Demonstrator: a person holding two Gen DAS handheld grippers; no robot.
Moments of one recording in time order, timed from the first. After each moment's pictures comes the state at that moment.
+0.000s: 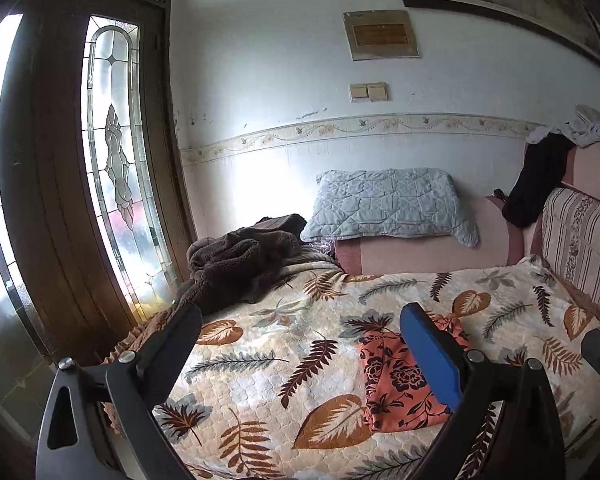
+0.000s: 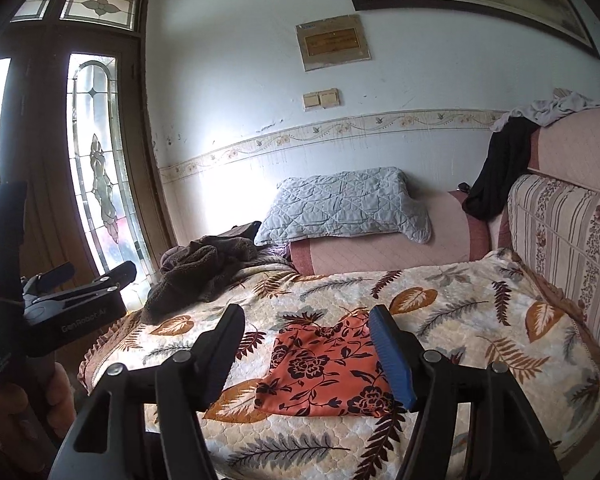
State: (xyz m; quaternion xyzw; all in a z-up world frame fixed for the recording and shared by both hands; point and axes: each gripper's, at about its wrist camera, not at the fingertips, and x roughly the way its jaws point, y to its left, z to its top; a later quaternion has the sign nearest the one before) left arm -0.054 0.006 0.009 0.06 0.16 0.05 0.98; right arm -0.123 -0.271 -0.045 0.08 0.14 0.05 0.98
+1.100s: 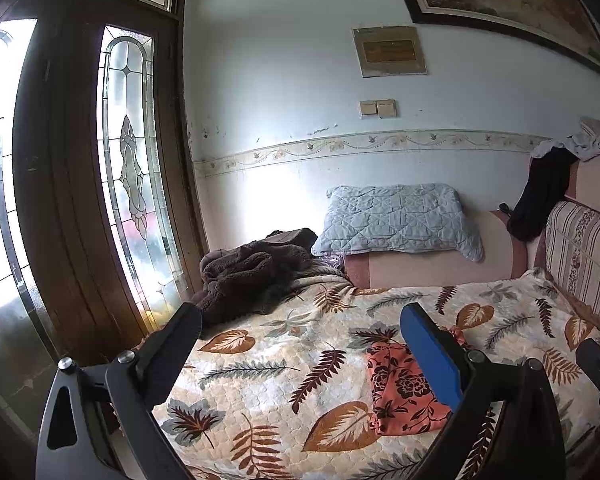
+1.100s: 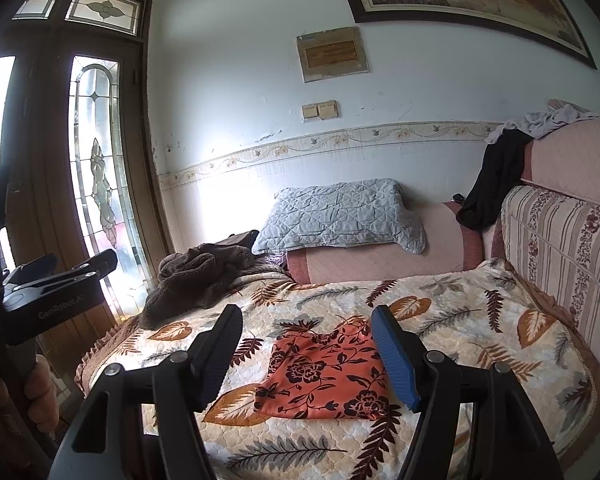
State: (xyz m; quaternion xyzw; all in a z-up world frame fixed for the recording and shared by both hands) left arm -0.079 0.010 0.027 0.05 0.14 0.06 0.99; right arm -0.141 -0.272 -0.038 0.08 0.13 0.04 0.99
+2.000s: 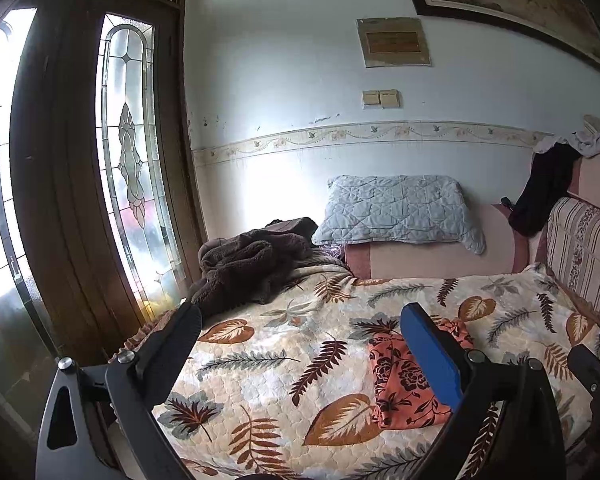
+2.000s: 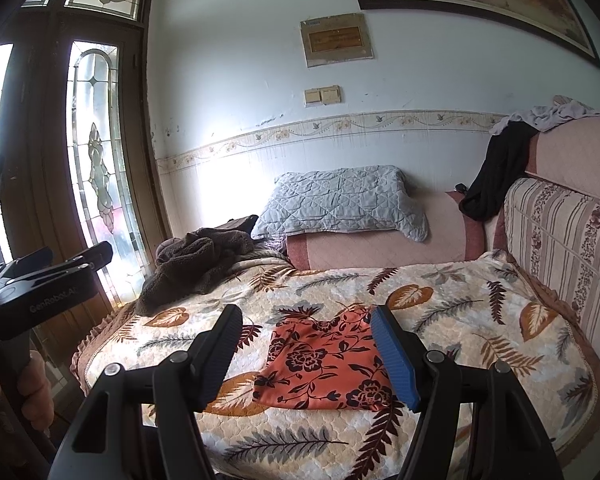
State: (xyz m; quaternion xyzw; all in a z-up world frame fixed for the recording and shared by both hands) left arm -0.066 0.019 0.012 0.05 0.16 0.06 0.98; right arm -0.119 -0.270 -0.054 0.06 0.16 0.05 0.98
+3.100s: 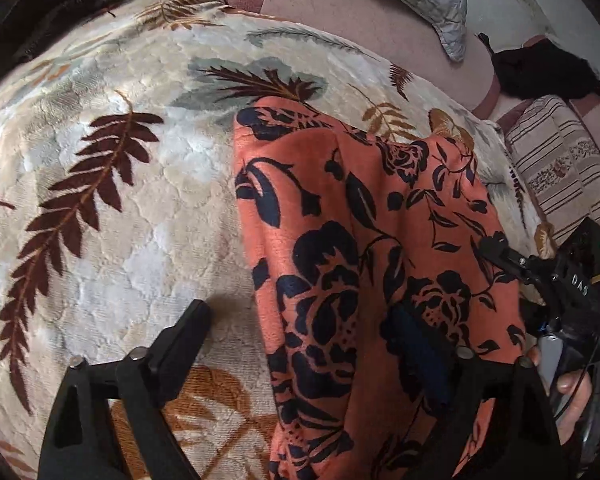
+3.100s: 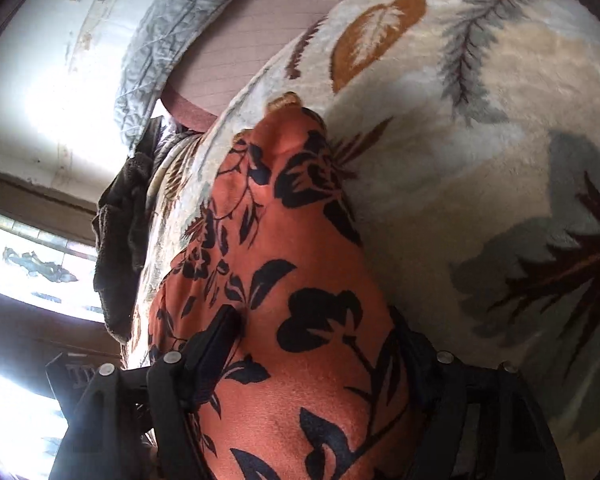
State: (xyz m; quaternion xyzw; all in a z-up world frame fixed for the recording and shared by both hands) left arm 0.248 -0.026 -0.294 -0.11 0.56 -0.20 0.80; right arm 0.228 -0.389 -0.343 0.38 0.46 0.10 0.80
